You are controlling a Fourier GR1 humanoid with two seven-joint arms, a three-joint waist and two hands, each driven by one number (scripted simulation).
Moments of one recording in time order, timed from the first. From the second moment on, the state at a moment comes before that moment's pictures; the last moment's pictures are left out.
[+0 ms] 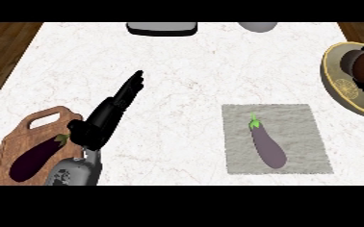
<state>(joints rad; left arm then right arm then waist) -0.15 0.07 -0.14 -1.59 -0.02 -0.20 0.09 -0.61 -0.68 -0.27 -0.76 0.81 -0.02 -0.24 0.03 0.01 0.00</state>
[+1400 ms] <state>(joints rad) -0.13 0.07 -0.13 -1.59 -0.03 -0.20 0.07 -0.76 -0.98 -0.70 -0.18 0.44 0.14 -0.52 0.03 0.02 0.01</state>
